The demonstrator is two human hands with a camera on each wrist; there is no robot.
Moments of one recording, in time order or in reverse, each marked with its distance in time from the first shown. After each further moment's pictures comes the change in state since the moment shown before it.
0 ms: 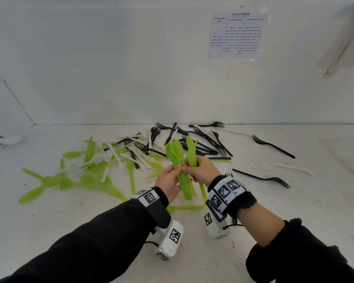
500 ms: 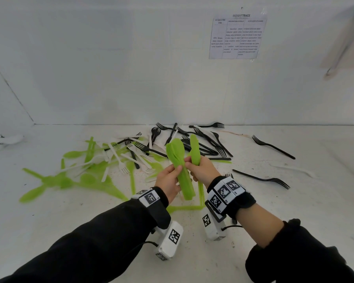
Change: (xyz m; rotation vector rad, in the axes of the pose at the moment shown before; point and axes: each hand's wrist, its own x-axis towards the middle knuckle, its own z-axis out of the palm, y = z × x) left_hand -0.002 0.001 0.002 0.053 0.065 0.008; right_hand 0.002 -0.002 0.005 0.136 0.094 0.046
